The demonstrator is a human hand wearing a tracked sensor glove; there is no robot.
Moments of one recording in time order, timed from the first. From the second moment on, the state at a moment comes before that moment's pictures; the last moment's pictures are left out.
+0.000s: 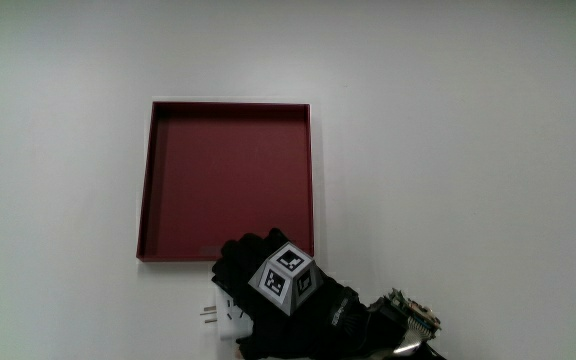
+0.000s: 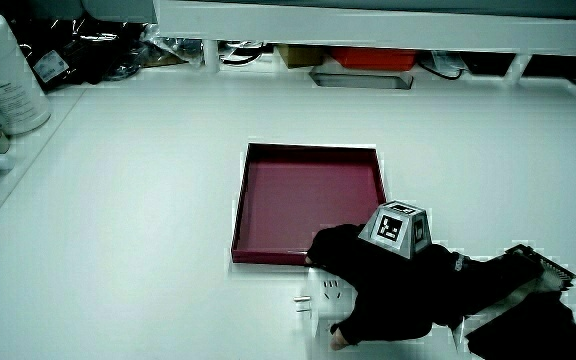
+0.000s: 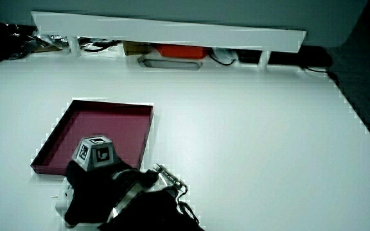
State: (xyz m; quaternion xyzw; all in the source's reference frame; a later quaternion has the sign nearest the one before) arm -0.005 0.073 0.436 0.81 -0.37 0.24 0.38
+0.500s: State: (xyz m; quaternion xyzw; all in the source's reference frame) arm -0.013 0.081 0.438 0.84 -0.38 0.19 0.34
